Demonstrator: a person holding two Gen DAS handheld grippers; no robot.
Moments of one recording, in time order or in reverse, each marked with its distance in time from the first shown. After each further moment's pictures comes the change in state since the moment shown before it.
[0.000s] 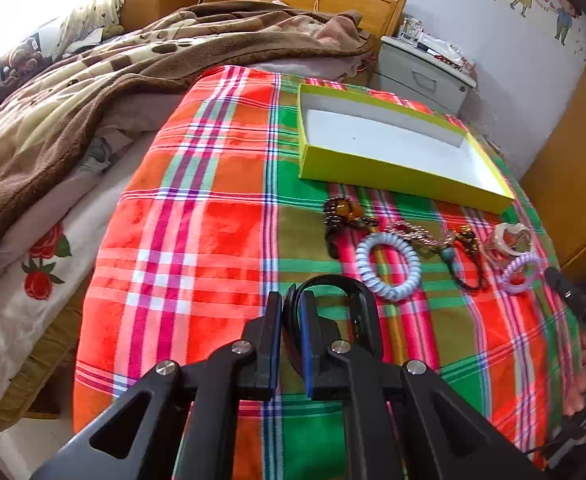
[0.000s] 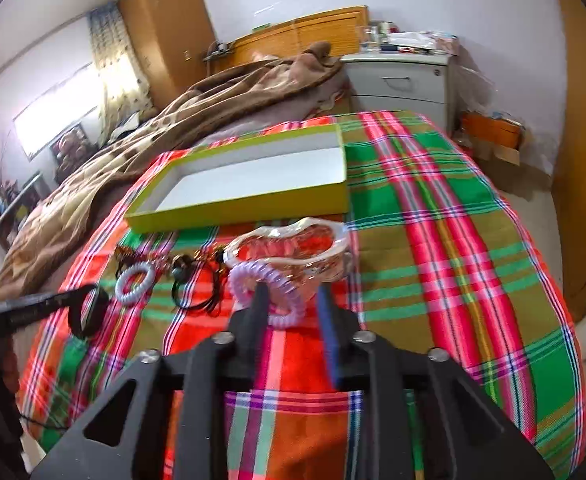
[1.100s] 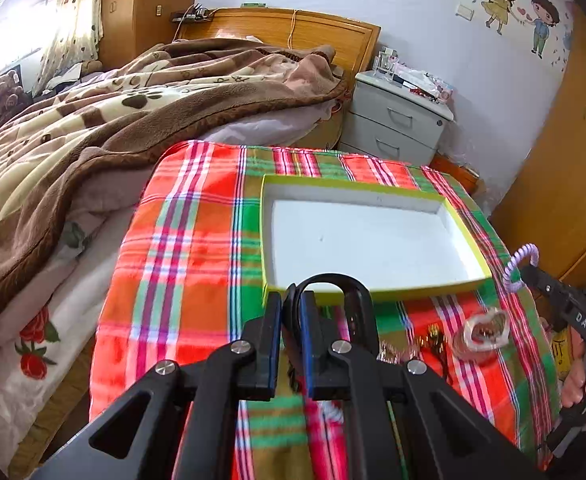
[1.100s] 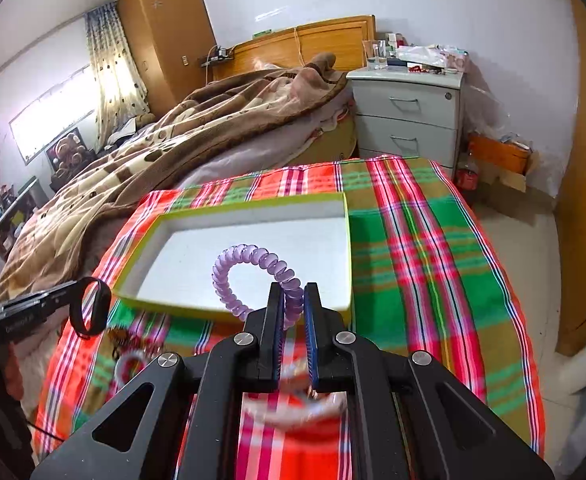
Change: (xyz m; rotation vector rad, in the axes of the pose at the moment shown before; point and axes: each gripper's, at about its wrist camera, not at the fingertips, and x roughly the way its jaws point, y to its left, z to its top) left arm 0.003 -0.022 0.089 0.058 -0.110 -0.056; right arm 0.032 -0.006 0.100 0.000 -0.003 -0.013
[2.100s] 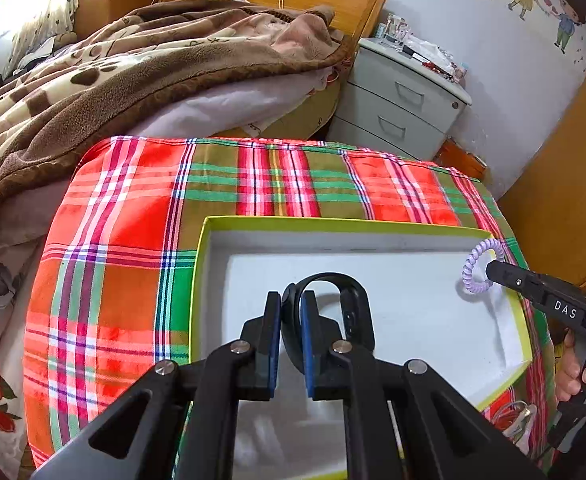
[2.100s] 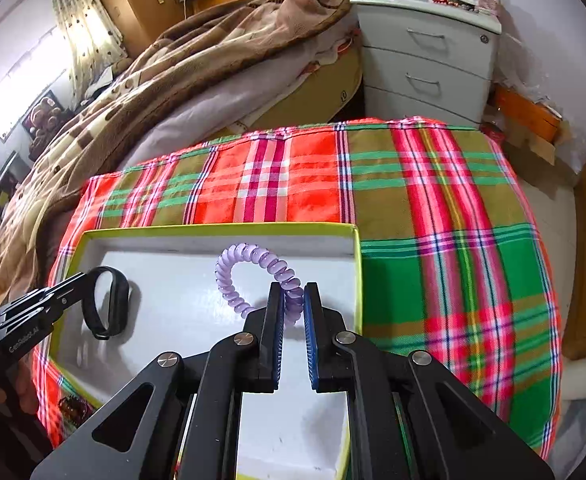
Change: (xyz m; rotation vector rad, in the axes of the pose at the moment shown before) left arm 0.128 -0.012 0.071 -0.025 0.136 -0.046; right arm 0.139 -0.026 0.069 0.023 0.292 -0.005
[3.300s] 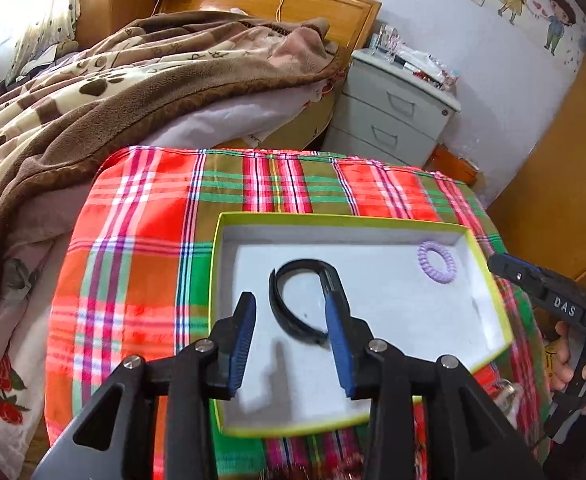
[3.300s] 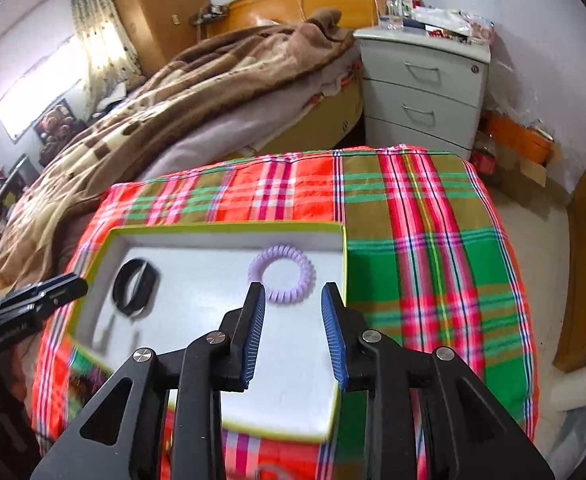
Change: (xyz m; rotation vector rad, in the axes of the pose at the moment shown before) left arm -0.044 0.000 -0.015 0.012 -0.043 -0.009; right arm -0.053 0.002 -0.031 -0.049 -0.128 0.008
